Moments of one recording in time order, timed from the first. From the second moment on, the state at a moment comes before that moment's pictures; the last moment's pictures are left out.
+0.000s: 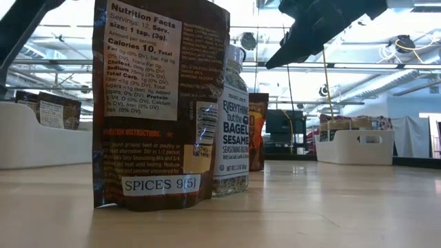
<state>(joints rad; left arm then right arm) 0.58 1.90 1.44 -0.54 0.12 0.61 0.00 1.26 0.86 -0.19 0.08 -0.09</state>
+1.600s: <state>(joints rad) 0.22 1.34 1.44 -1.26 -0.13 -0.37 0.00 1.26 0.86 -0.14 0.08 -0.09</state>
